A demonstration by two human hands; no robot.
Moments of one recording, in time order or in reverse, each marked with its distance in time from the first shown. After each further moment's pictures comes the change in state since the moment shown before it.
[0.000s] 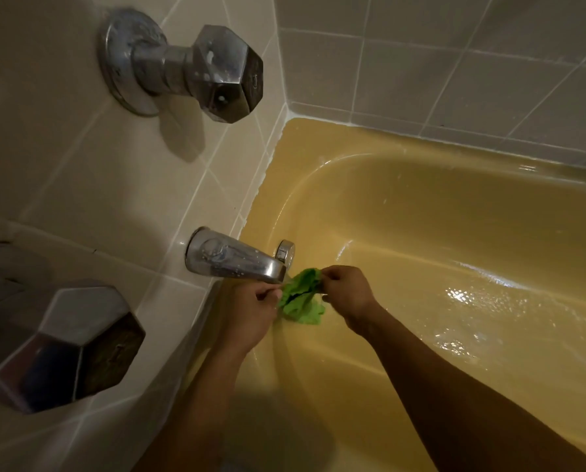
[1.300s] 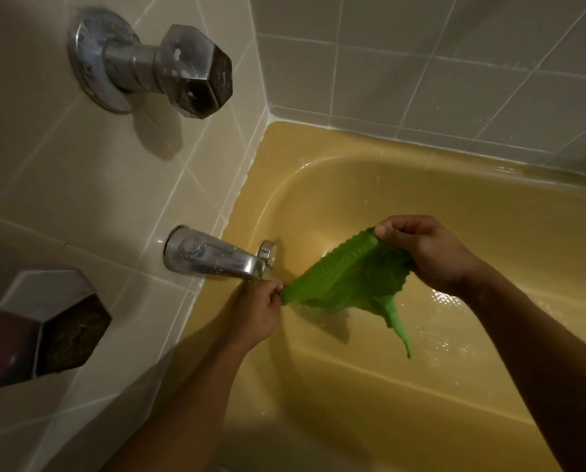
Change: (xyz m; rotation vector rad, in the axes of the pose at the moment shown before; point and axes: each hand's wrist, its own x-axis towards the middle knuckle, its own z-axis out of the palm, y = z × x) left_hand 0.018 -0.016 0.039 0.385 -0.105 0.321; right_hand -0.046 -0.058 -0.154 0.088 -0.256 -0.341
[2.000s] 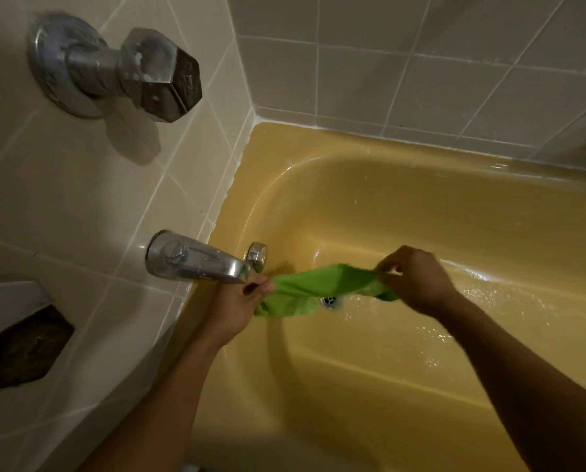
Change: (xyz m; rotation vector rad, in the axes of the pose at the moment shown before) left_hand 0.001 0.010 -0.019 -0.500 0.005 -0.129; right_hand -0.007 0.068 -0.016 -0.942 0.264 0.080
